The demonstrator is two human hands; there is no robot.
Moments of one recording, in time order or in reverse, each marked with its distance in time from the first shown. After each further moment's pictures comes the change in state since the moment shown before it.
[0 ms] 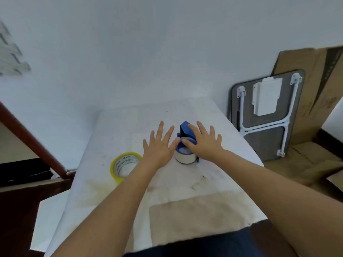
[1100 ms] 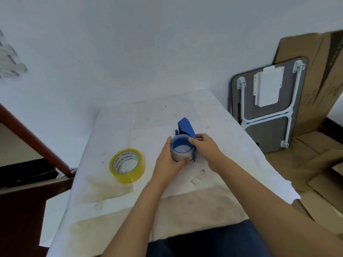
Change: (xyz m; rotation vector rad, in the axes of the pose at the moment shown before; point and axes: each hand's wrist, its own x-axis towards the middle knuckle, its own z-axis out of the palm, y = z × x) left_hand -0.047 0.013 0.040 -0.635 0.091 0.007; right_hand -0.026 0.005 0.018 0.999 0.003 0.250
